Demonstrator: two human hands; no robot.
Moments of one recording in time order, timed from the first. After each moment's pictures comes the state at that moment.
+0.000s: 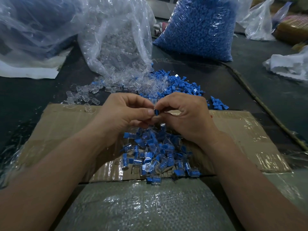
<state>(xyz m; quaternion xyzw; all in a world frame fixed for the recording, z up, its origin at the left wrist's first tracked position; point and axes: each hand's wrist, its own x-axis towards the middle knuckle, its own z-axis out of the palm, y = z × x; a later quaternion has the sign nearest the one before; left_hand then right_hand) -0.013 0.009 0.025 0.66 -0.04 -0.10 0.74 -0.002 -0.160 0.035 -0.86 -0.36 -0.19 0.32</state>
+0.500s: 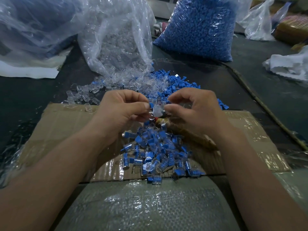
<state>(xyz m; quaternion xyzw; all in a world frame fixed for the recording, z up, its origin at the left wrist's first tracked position) -0.011 0.008 0.024 0.66 -0.02 -0.04 0.75 0.005 -0.178 0.042 -0.91 -0.23 -0.11 0.32</state>
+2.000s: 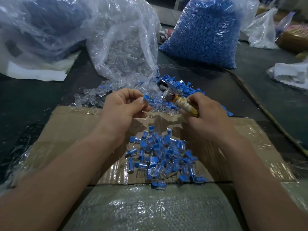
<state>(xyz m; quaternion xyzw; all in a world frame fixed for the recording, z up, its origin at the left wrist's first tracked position) -0.007 0.008 0.023 0.62 0.00 0.04 0.78 0.014 -0.191 0.032 -0.97 -0.14 -0.08 0.20</state>
